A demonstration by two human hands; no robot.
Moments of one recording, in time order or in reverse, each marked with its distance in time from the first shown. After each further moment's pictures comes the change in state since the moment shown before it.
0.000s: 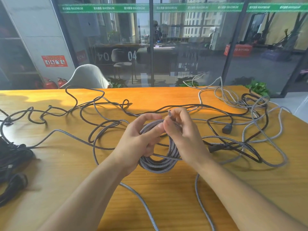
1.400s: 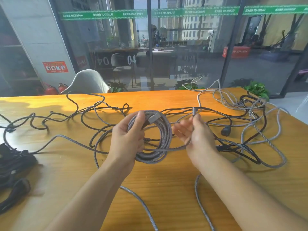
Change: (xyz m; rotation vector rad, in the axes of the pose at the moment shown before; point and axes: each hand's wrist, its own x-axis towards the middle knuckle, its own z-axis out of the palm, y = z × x) left_hand 0.004 0.003 -0.001 -0.029 0.304 0.154; right_hand 0.019 0.004 -0.010 0.813 0.484 0.551
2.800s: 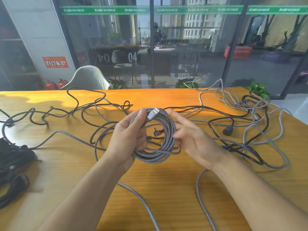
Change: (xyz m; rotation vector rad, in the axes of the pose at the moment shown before) left_hand 0.003 0.003 -0.008 -0.080 -0.126 -0.075; right_hand 0.000 -0.006 -0.015 -0.463 -0.758 0.074
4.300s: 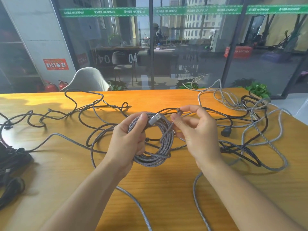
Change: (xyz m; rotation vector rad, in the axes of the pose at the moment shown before) left_hand -0.001 -0.010 0.005 0.117 0.056 0.049; right_hand -0.005 -0.006 0.014 -0.276 0.679 -0.346
